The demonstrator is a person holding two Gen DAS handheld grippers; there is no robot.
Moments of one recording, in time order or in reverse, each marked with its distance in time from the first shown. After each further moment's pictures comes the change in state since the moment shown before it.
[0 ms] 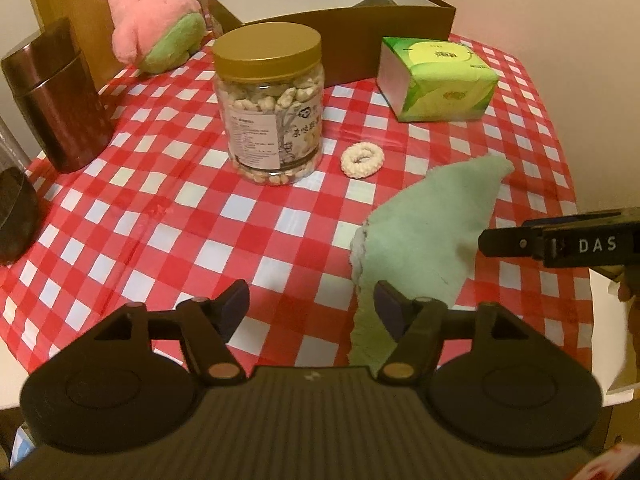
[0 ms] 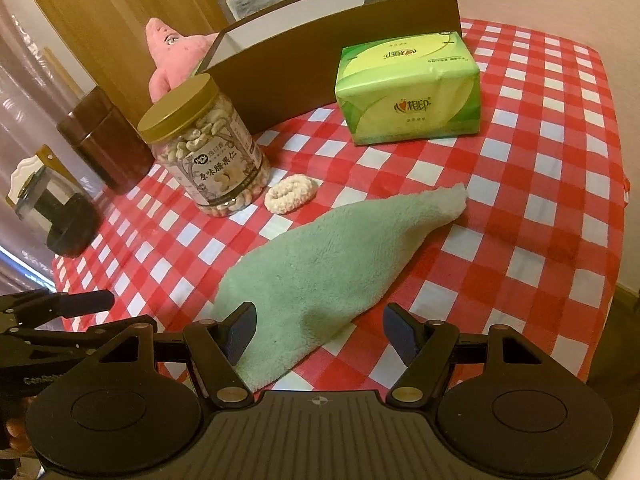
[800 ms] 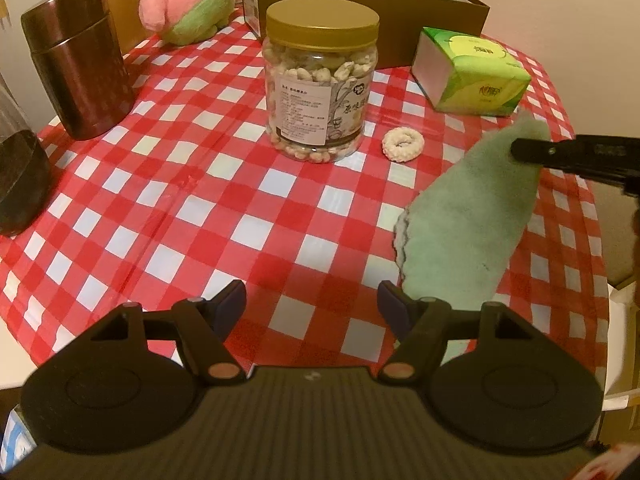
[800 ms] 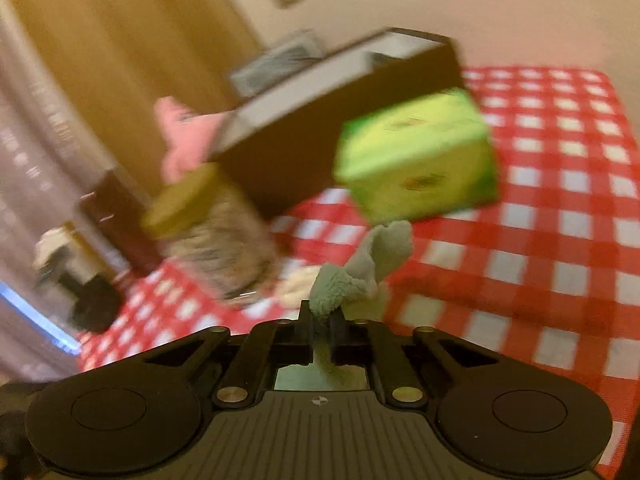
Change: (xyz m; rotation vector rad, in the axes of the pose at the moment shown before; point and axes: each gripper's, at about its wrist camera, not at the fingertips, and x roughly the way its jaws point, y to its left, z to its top) left arm 0.010 0.040 -0.012 -0.059 0.033 -0.006; right arm 0.008 -0.016 0.023 0.033 -0.214 0.157
